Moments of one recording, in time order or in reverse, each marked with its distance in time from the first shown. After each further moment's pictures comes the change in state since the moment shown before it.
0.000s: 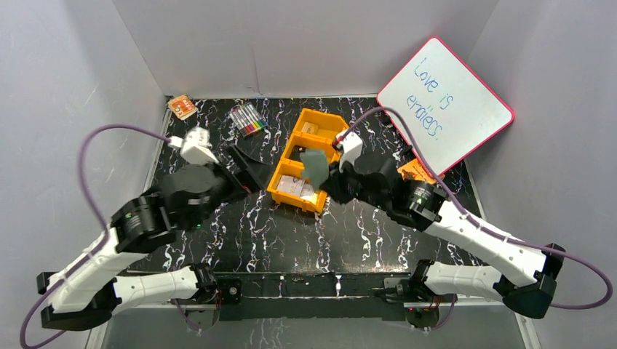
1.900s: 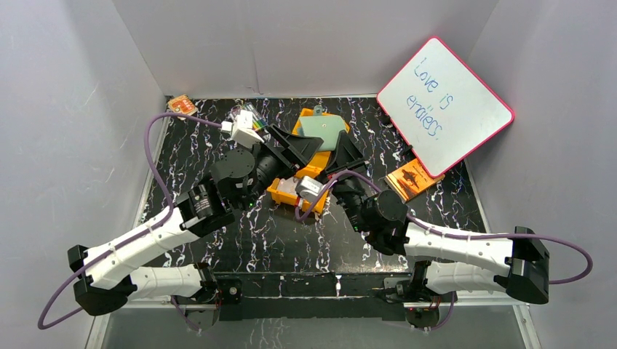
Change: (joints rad) left arm 0.000 0.163 -0.090 0.711 0.049 0.026; right arm 0.212 0.076 -0.304 1.363 0.597 -2.046
